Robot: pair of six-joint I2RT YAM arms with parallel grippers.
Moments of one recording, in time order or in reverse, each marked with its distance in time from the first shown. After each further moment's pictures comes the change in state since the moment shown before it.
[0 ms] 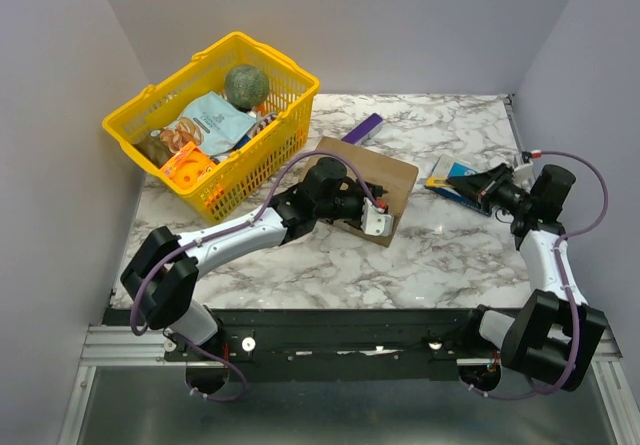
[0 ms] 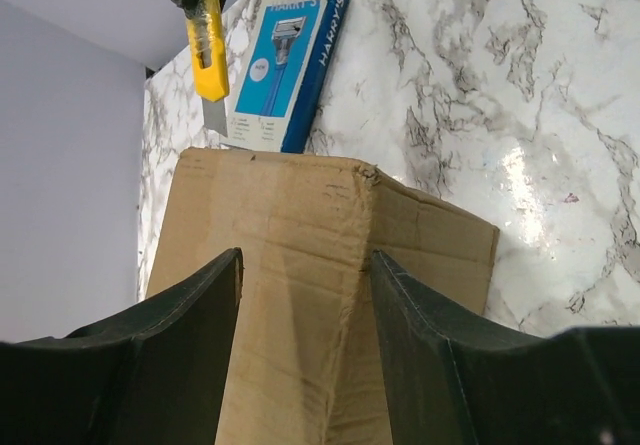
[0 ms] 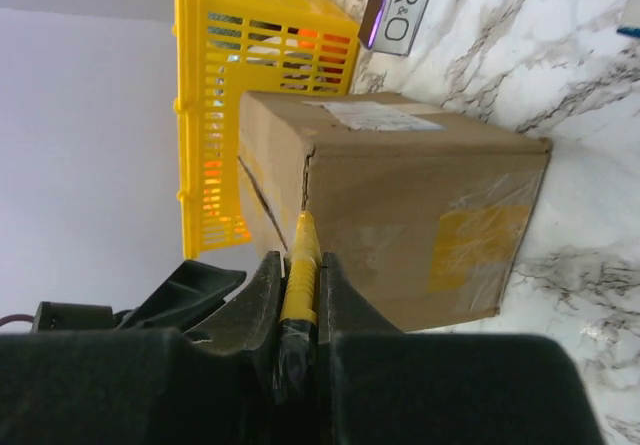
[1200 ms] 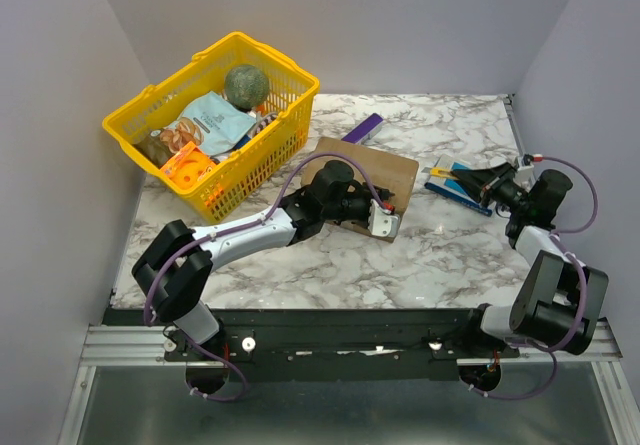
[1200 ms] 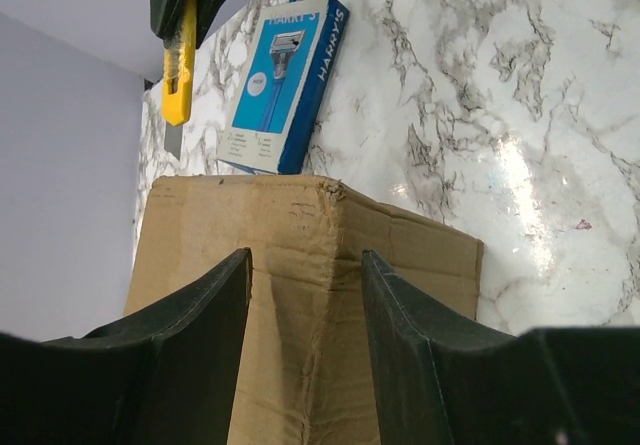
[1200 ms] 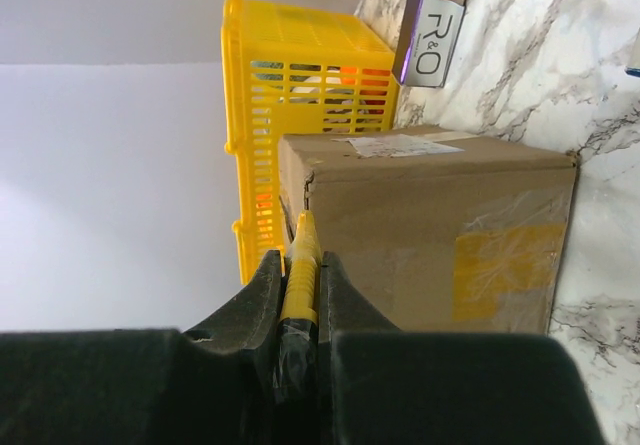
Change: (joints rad) left arm -0.023 0.071 0.005 0.092 -0.008 -0.019; right arm -0.031 0.187 -0.106 0.496 -0.051 0.311
